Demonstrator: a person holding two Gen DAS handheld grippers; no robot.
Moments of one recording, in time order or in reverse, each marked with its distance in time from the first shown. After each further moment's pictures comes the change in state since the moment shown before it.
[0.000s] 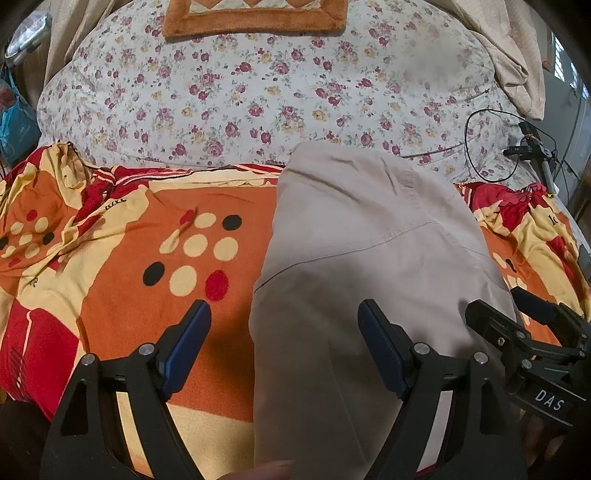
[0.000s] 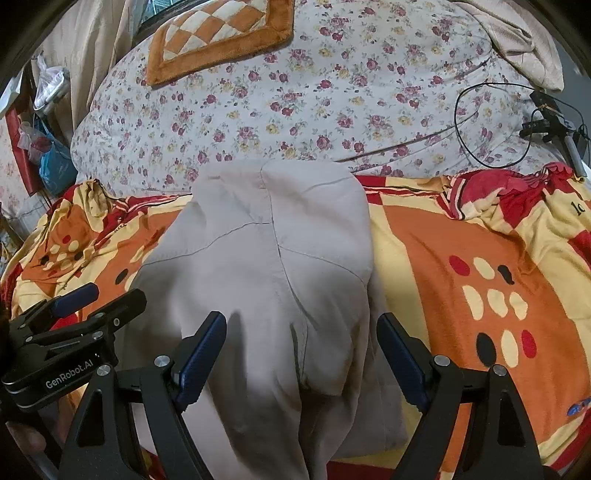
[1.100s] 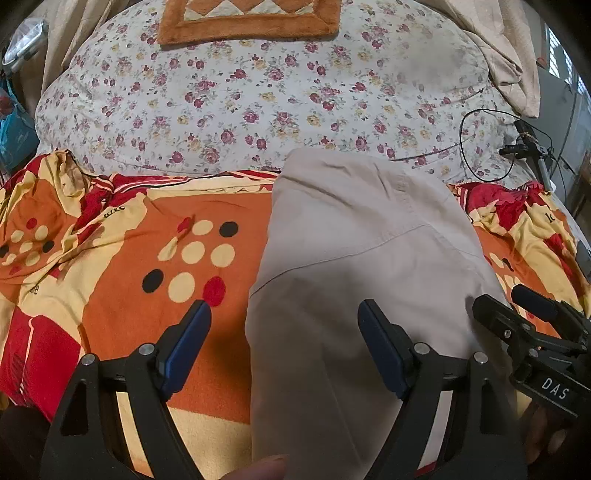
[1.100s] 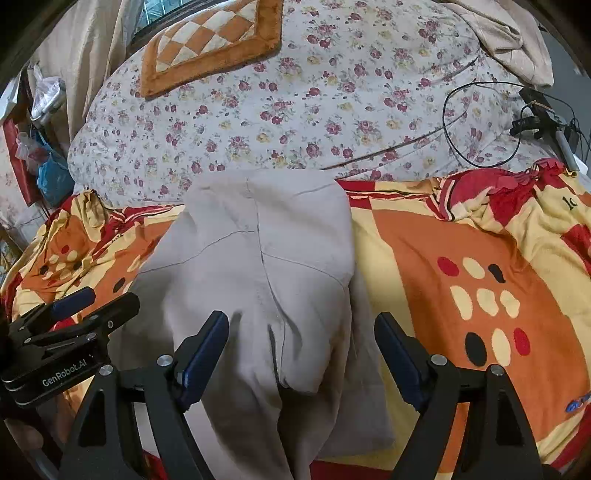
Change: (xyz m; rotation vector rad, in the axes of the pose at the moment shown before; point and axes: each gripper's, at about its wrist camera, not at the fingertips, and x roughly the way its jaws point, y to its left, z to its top) left arm -0.006 -0.005 0.004 0.022 -0.014 -0.002; right arm -0.007 -0.010 -0.001 0.029 -0.029 -0.005
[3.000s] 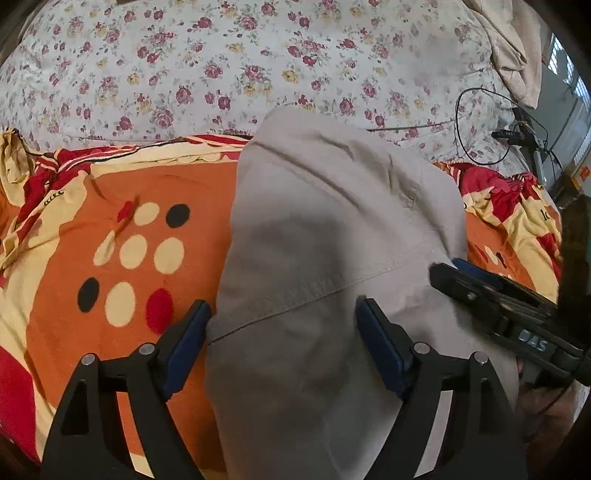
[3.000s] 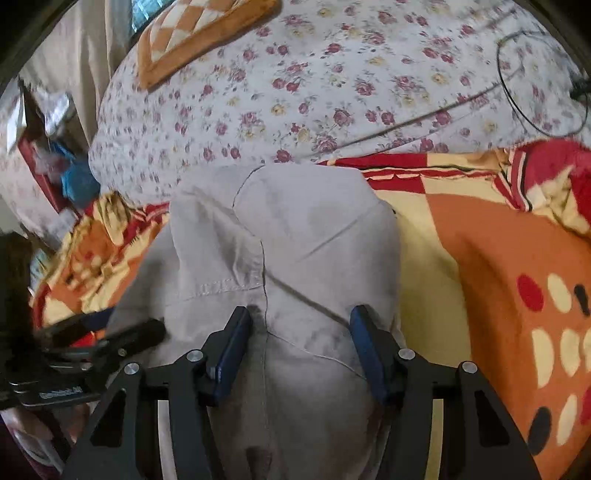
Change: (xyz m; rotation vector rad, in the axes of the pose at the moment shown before) left arm 0.065 -0.001 0.023 -0.004 0.163 -0.141; right arm 0.083 -0.028 0.028 0.050 0.107 0.236
